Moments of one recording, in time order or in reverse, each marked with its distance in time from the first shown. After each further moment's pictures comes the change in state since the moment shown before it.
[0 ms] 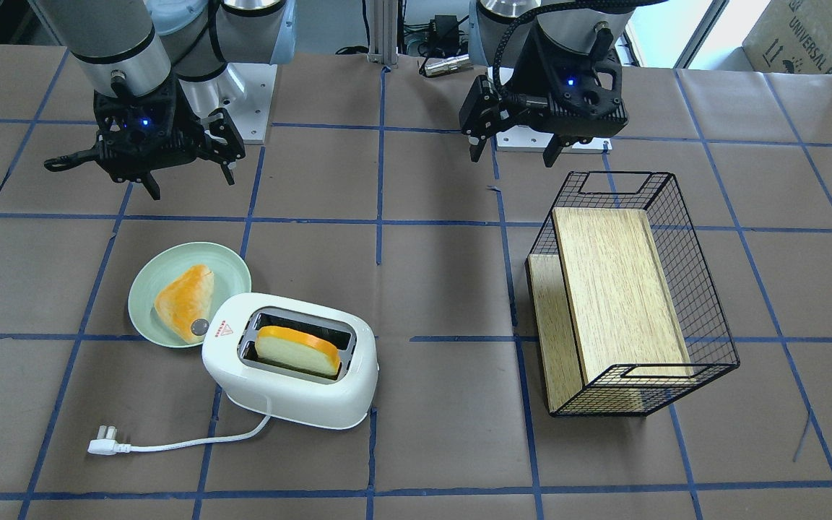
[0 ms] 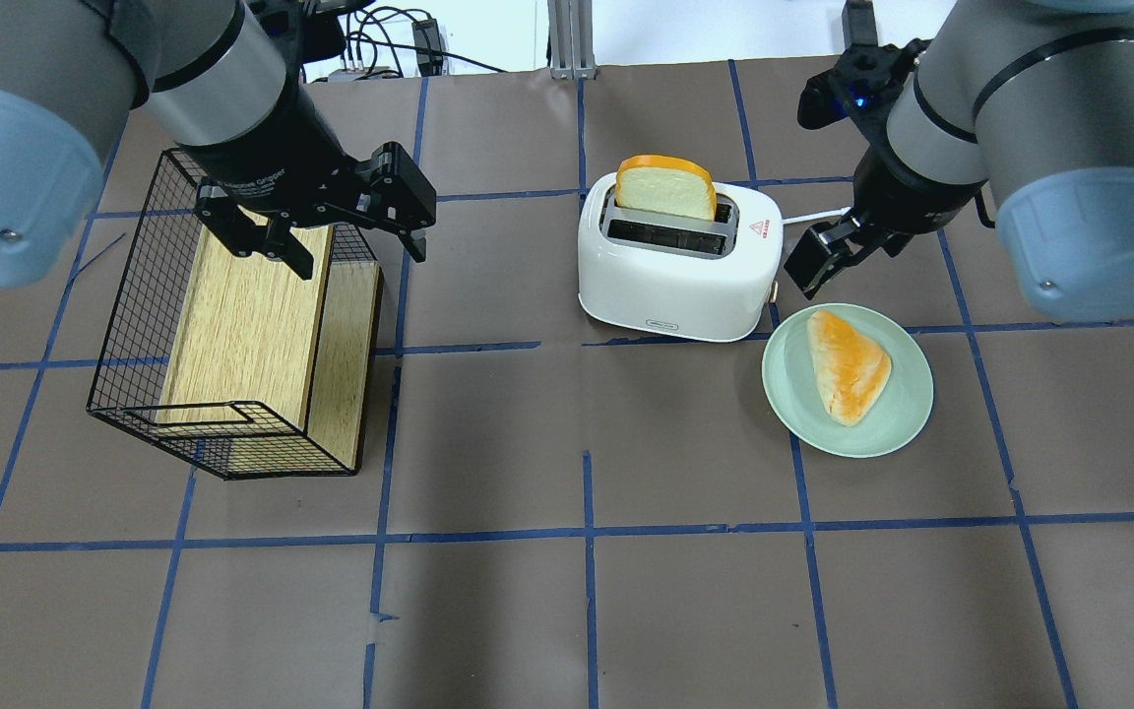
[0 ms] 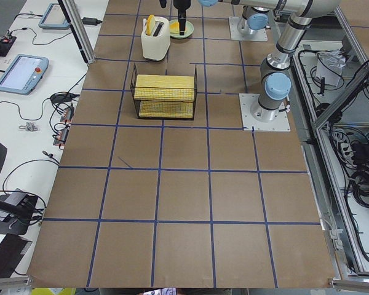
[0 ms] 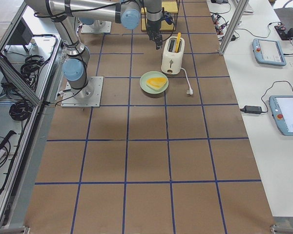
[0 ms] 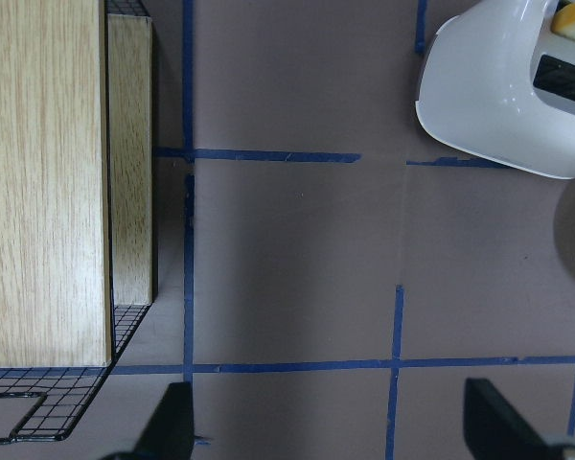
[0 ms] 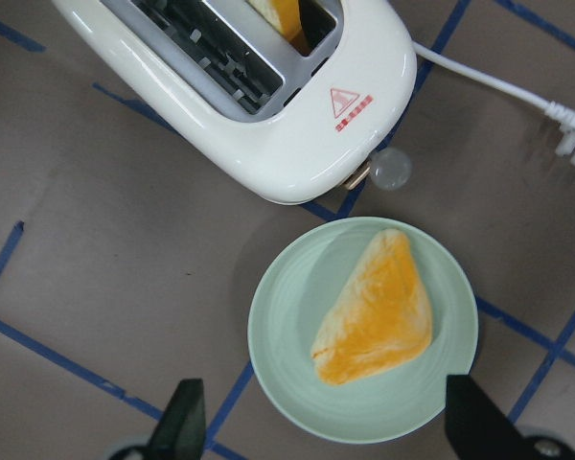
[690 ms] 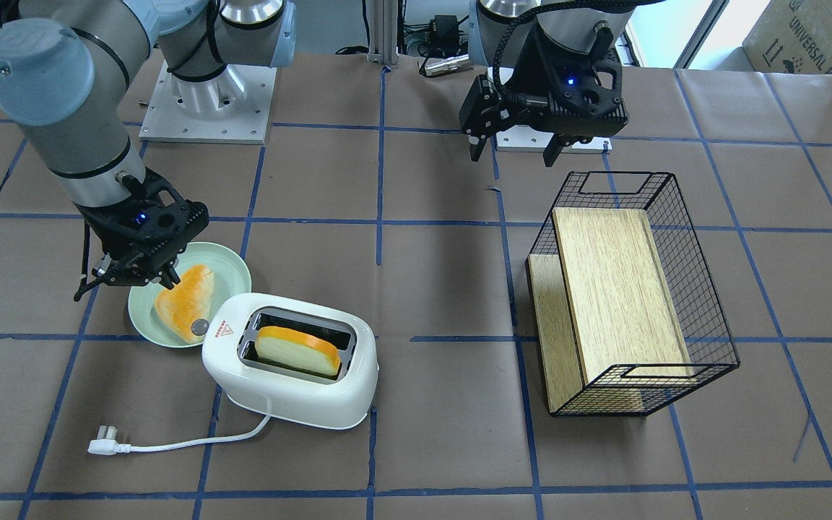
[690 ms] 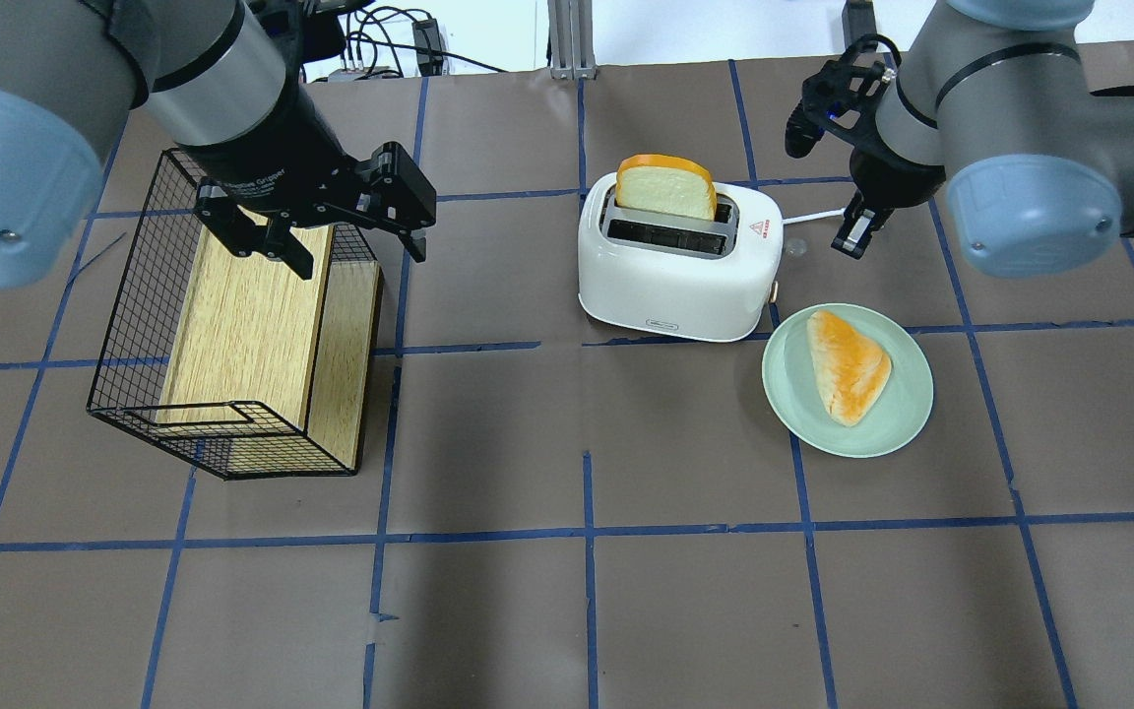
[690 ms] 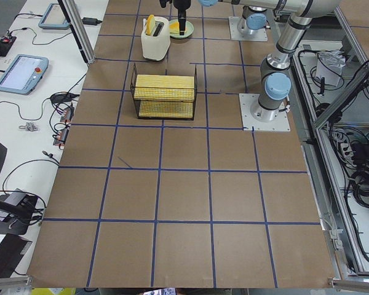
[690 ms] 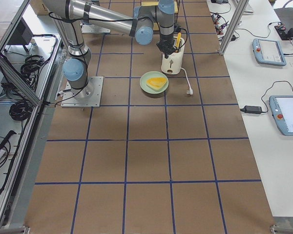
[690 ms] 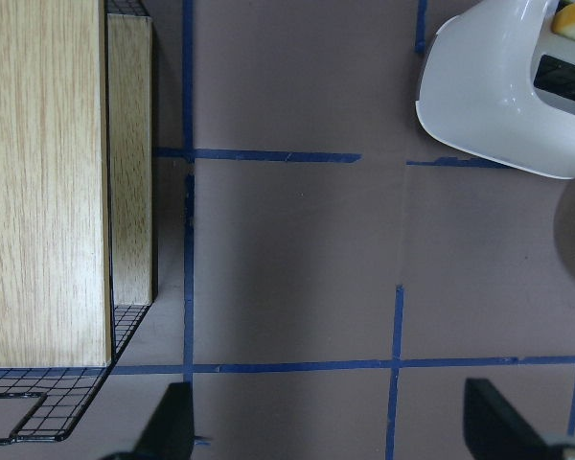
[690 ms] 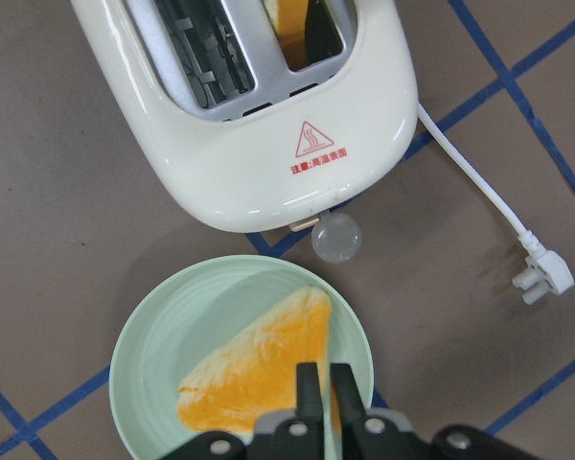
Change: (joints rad) left arm 0.000 0.000 0.000 0.000 0.000 0.000; right arm -0.026 0.145 -0.001 -0.149 -0.017 -0.454
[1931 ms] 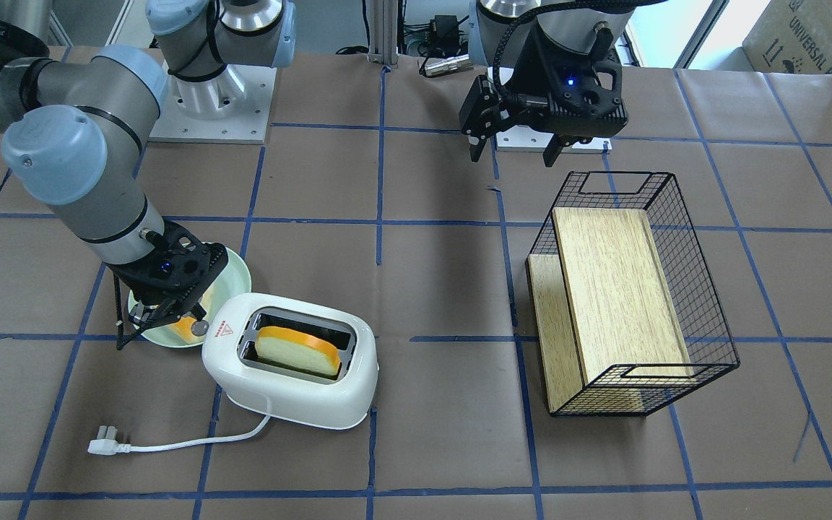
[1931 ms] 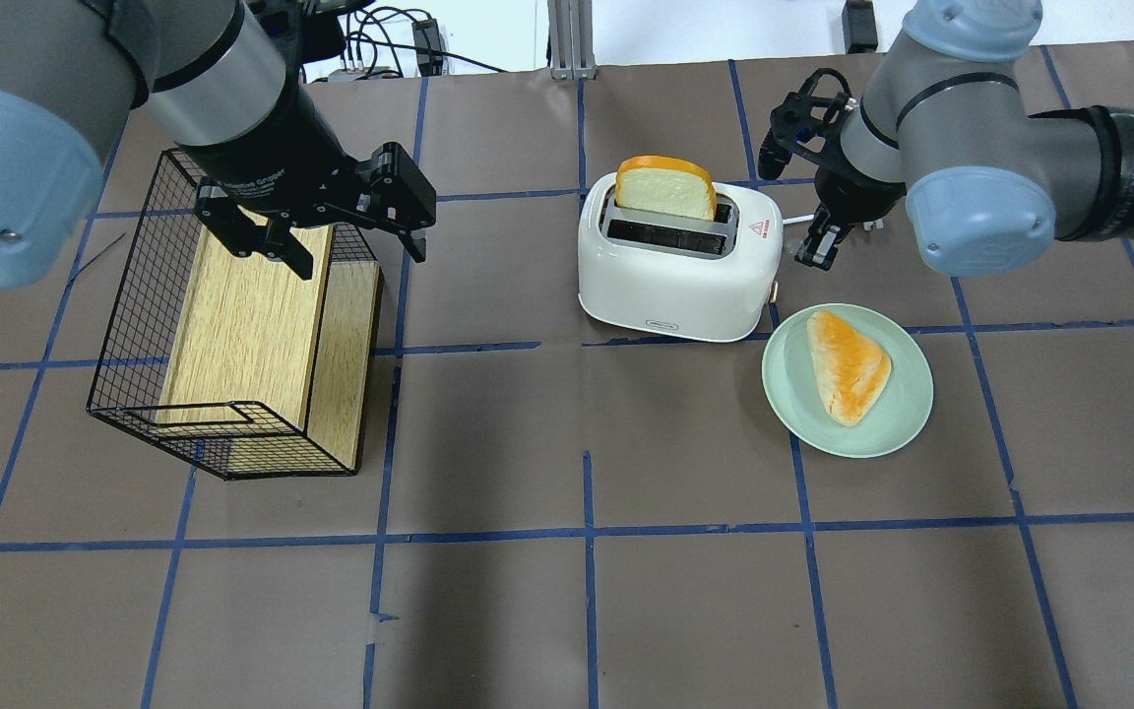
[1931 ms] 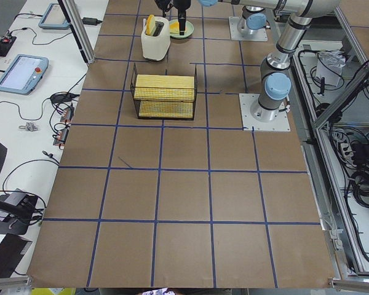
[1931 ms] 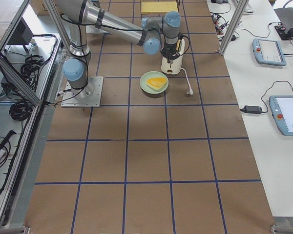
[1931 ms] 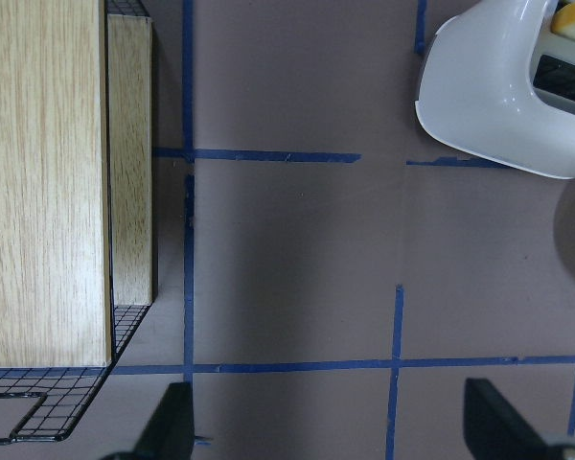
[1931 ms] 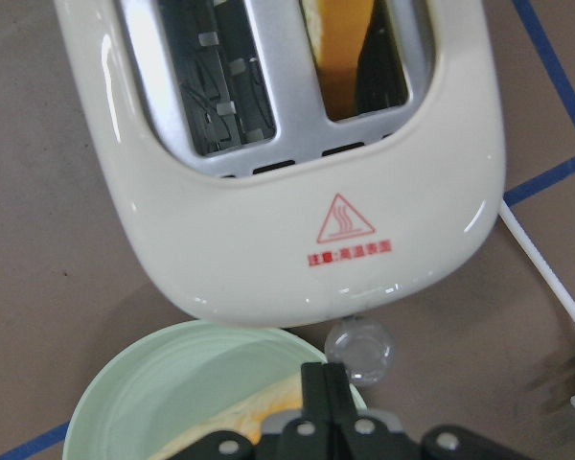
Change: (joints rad) left arm 0.000 0.000 0.000 0.000 0.000 0.000; right arm -0.002 0.108 -0.001 -0.063 0.083 -0.081
